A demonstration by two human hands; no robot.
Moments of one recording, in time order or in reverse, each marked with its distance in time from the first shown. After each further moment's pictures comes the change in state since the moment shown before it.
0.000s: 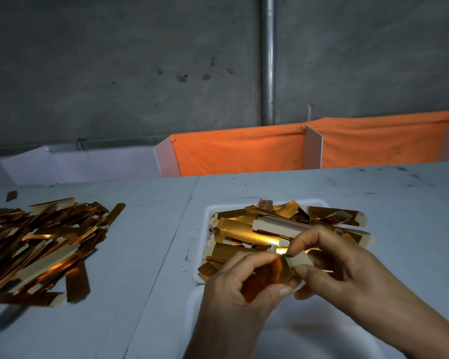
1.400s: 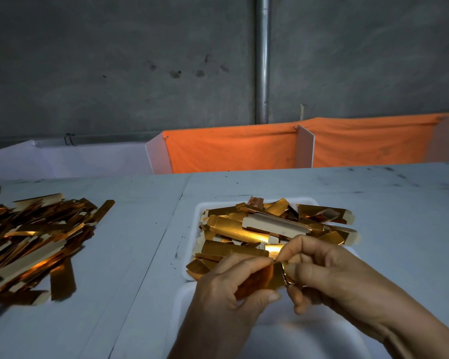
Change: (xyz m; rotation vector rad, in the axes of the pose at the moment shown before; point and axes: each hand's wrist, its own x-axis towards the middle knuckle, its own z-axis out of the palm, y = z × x) left_hand -0.001 -0.006 -0.003 0.214 -0.110 0.119; right_hand 0.011 0.018 -0.003 0.466 -0.169 0.247
